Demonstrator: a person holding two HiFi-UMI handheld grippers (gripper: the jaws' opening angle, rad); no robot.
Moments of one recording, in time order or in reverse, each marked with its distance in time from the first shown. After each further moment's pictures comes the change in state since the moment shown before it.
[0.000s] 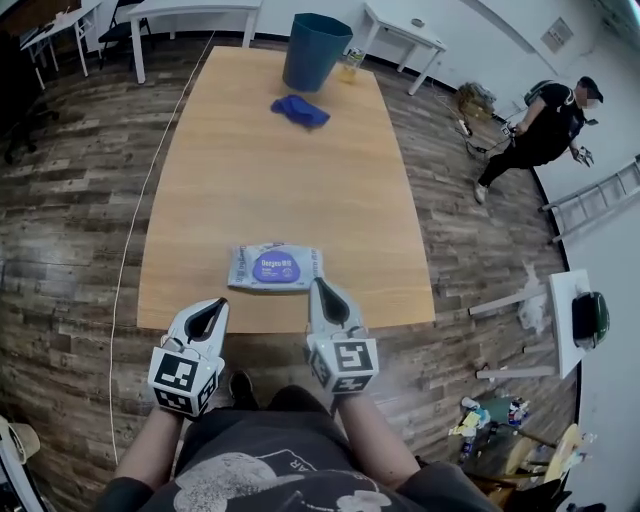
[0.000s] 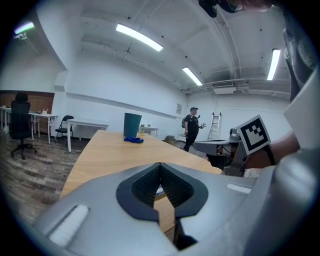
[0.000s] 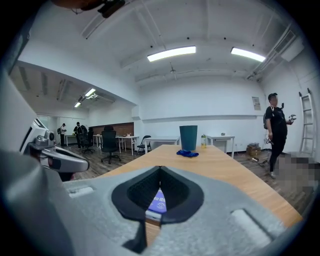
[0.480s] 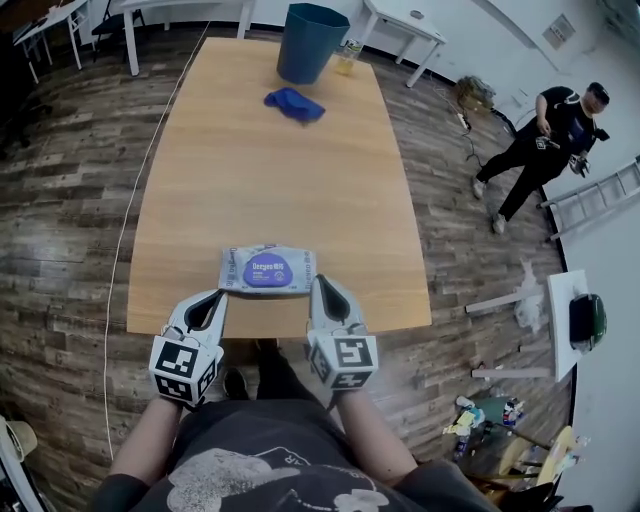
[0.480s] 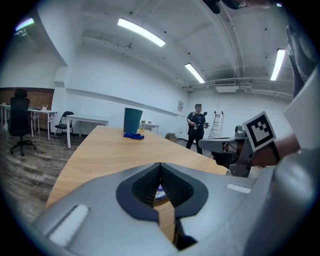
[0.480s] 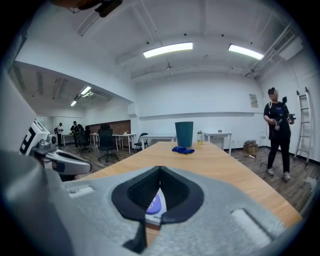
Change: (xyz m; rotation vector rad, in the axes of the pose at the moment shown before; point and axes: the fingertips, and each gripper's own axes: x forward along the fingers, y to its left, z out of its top) left arm 0.045 0.000 -0.010 -0.015 0.039 0.000; right arm 0.011 -0.036 -0.010 0.020 0.035 -0.025
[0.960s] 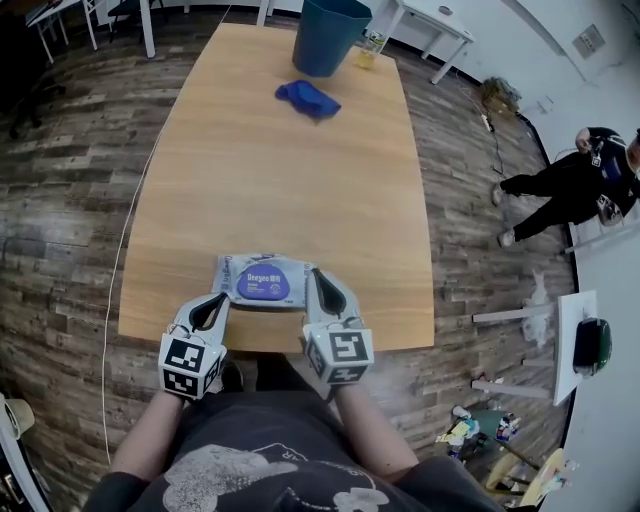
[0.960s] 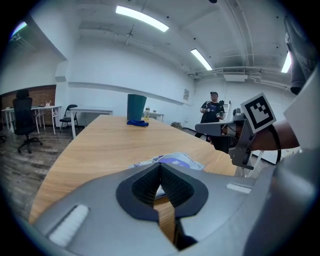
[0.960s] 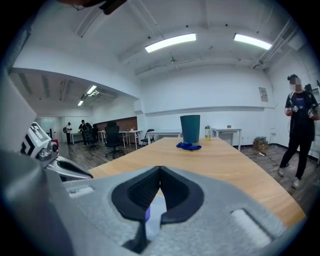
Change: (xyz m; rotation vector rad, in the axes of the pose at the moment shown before) left arm 0.039 0.011 -0.037 -0.011 0.135 0.068; right arm 0.049 -0.012 -0.009 -0.009 0.050 0.100
